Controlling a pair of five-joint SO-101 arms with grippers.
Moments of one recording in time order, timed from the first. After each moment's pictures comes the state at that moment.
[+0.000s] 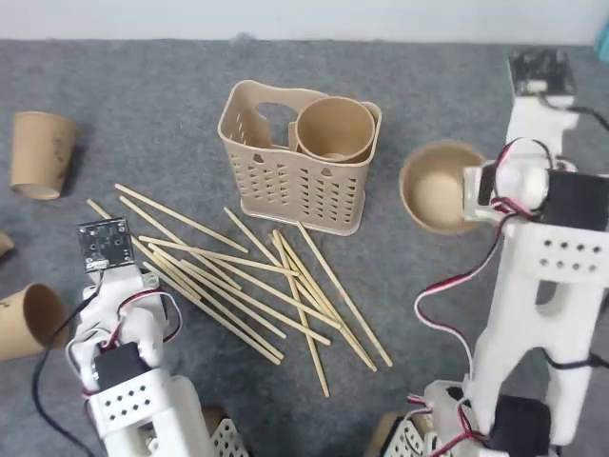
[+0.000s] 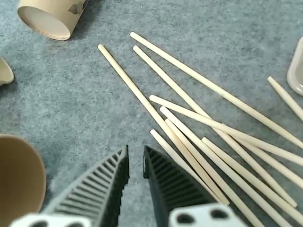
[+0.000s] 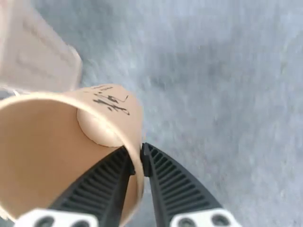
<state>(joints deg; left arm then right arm) -30.1 -79.4 87.8 51.4 -5.8 1.9 -20.6 -13.7 100.0 6.2</state>
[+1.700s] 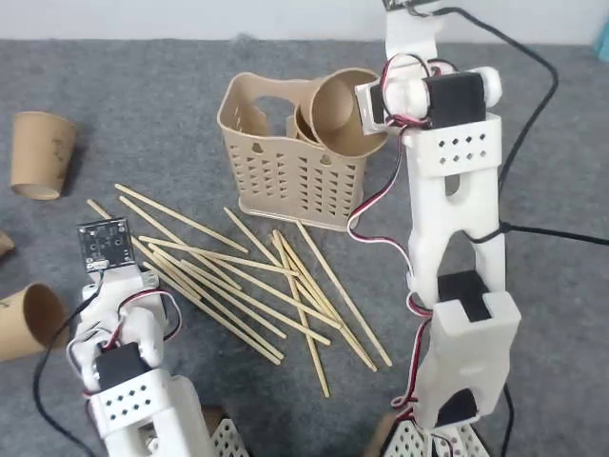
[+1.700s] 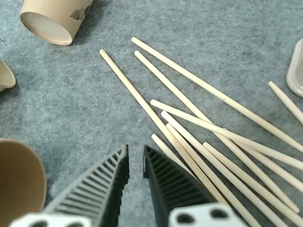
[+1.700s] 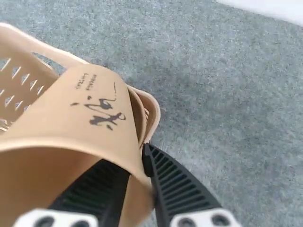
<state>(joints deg) -30.1 -79.4 88.7 49.2 -5.8 -16.8 21.0 -62.0 100.7 2.8</state>
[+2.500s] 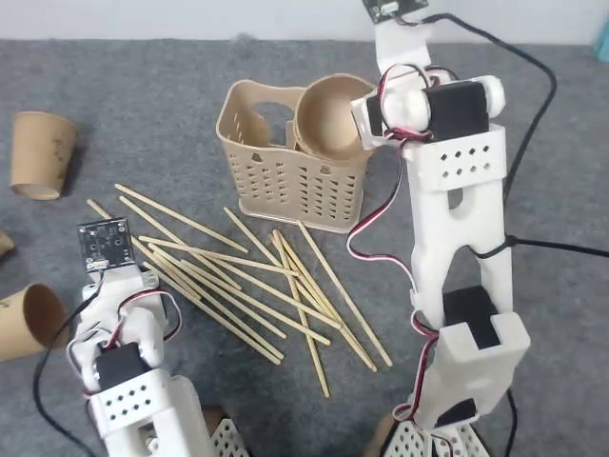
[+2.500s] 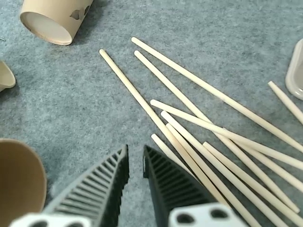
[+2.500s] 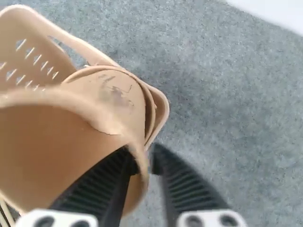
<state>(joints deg) -30.1 -79.4 88.7 49.2 -5.8 -18.0 14.4 -53.5 100.7 6.1</state>
